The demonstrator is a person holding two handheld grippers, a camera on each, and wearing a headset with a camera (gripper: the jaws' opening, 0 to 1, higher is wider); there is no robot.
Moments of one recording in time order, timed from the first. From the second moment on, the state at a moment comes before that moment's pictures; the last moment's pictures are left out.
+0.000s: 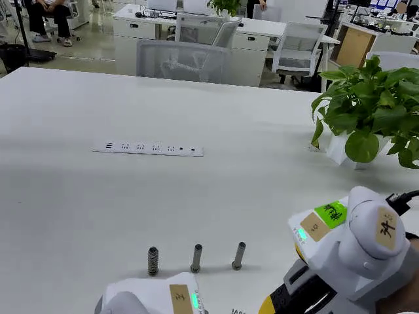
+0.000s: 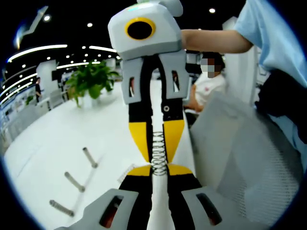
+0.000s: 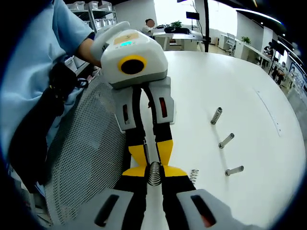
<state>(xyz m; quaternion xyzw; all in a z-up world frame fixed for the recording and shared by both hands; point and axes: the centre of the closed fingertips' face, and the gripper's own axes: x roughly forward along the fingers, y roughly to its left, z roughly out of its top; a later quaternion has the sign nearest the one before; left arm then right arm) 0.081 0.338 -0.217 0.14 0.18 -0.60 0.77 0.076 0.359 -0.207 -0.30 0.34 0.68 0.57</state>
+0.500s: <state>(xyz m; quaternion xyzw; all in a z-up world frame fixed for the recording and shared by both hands) 0.091 0.344 -0.214 0.13 0.17 -0.57 0.79 0.081 0.365 -0.208 -0.30 0.33 0.68 0.58</state>
